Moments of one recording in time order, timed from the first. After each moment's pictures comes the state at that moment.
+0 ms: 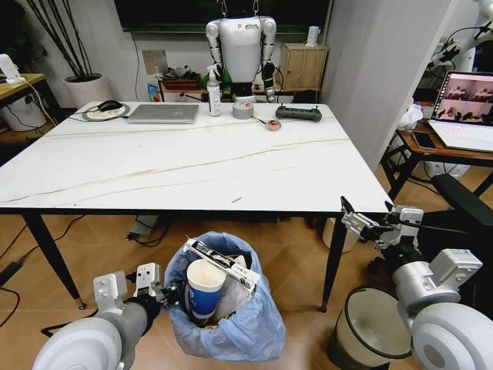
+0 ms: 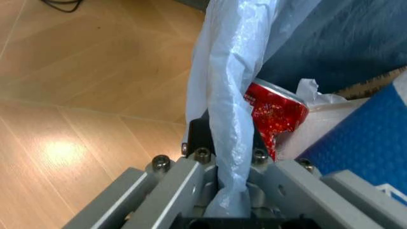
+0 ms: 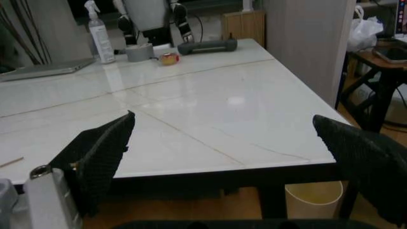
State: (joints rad) left arm 1.57 -0.97 -0.51 -2.50 -1.40 0.74 -0.89; right arm -1.50 1.19 0.62 2.48 0.58 -0.48 0.31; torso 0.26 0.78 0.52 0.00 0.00
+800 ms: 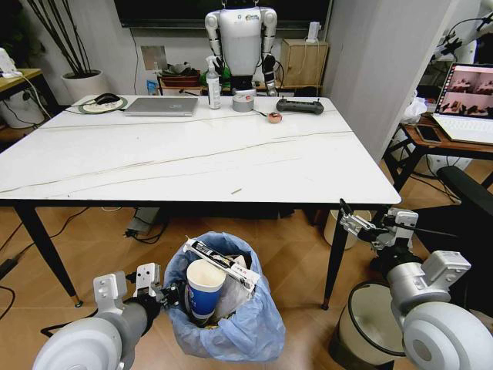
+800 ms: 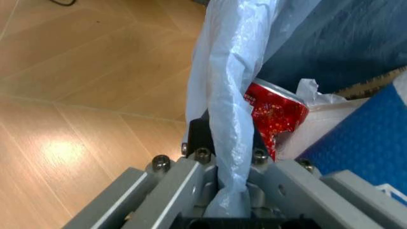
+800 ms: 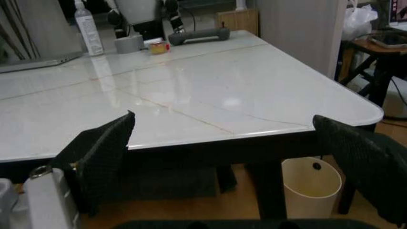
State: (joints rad) left arm 1.57 -0.97 -0.51 -2.50 -1.40 0.74 -0.89; right arm -1.50 1.24 0.61 2.43 0.51 -0.43 0.27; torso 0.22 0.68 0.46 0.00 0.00
